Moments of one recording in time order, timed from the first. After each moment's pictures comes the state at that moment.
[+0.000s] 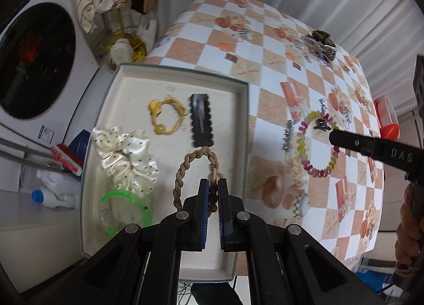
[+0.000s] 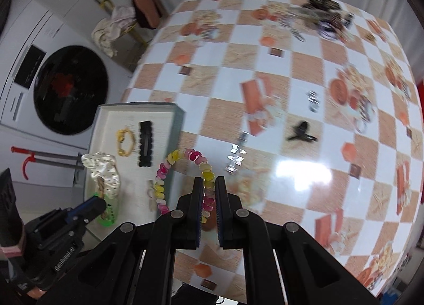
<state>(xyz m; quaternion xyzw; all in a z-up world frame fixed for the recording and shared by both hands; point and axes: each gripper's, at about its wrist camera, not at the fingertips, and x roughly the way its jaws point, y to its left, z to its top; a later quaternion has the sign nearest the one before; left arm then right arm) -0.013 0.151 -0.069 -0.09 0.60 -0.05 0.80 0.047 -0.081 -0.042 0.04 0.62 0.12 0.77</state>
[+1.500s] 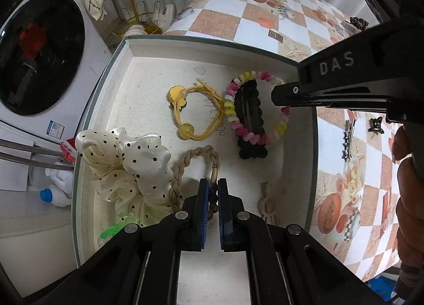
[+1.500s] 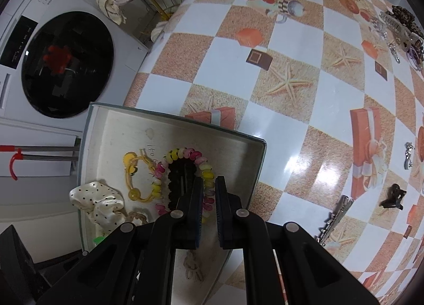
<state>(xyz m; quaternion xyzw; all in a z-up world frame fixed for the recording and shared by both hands) 0.026 0.164 -0.144 -0.05 0.62 0.00 0.78 0.132 0.035 -0.139 0.01 0.68 0.16 0.72</state>
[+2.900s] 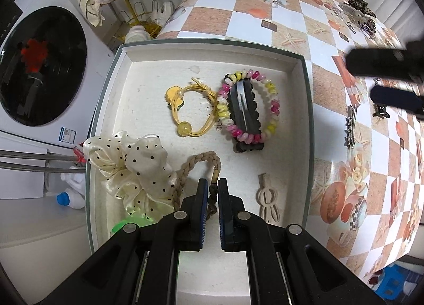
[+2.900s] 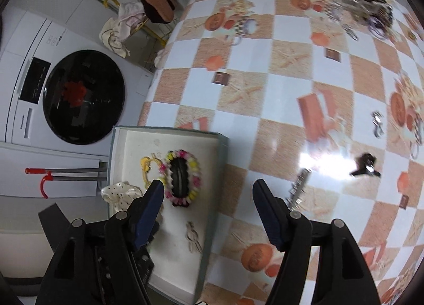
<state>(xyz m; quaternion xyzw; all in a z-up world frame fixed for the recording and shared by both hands) 0.029 0.143 -0.130 0.00 0.65 0.01 0.76 0.110 -0.037 -0.082 0.10 0.65 0.15 0.74</state>
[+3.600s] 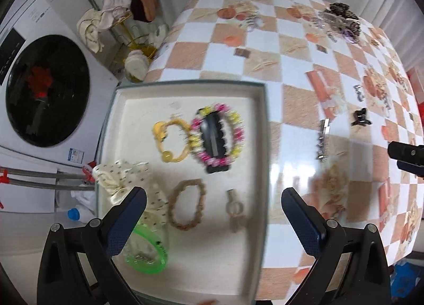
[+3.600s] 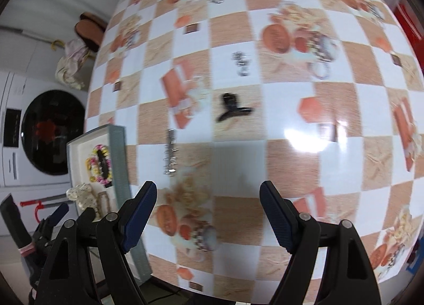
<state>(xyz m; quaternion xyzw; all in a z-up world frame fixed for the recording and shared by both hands) 0.034 0.100 -0.090 0.04 0.61 0.01 0.79 0.058 -0.191 -0.088 0.17 0.66 0.03 0.73</state>
